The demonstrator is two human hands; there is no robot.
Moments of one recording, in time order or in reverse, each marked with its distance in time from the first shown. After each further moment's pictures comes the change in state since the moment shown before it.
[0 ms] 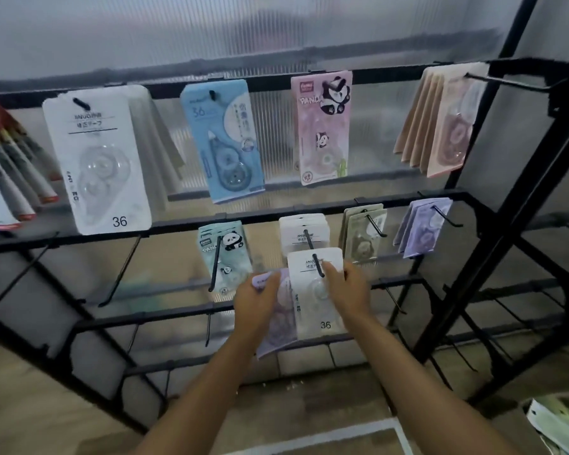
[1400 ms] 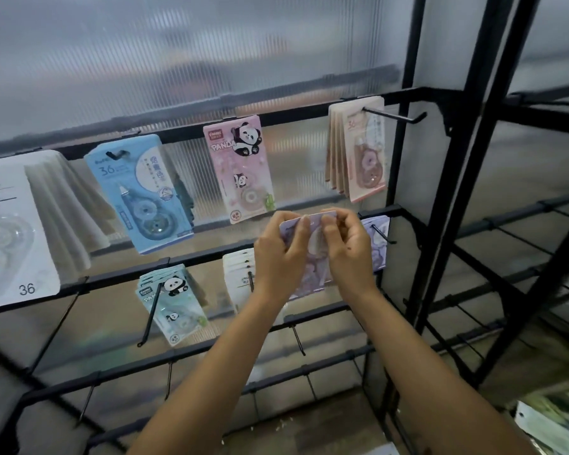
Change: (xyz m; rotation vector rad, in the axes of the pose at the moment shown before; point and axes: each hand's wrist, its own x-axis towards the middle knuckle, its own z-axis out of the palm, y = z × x) left_hand -0.010 0.150 0.116 -0.048 -0.142 0.677; right_hand 0.040 -0.093 -0.098 0.397 0.037 -0.445
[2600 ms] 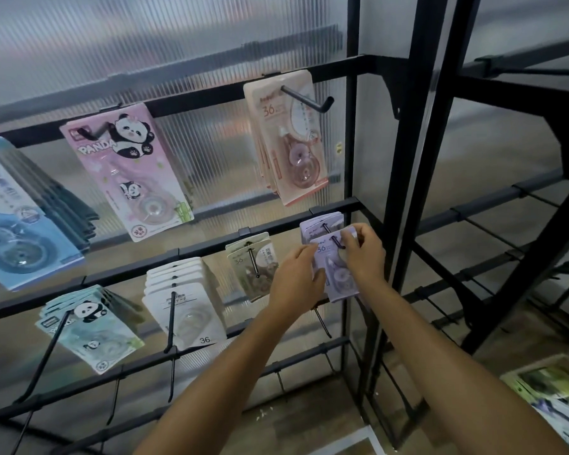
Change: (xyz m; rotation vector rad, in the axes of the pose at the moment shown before) left_hand -0.009 -0.086 0.153 0.627 -0.541 -0.156; right_hand 0.086 0.137 -0.149 -0.500 0.196 0.278
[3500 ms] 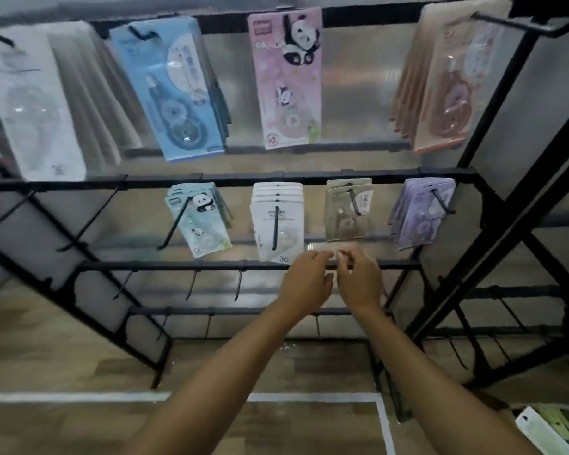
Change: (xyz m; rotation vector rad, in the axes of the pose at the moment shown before) left_hand -0.123 -0.083 -0.027 0.023 0.014 -0.193; right_hand -0.164 -0.014 0.072 -0.292 -0.389 -0.200
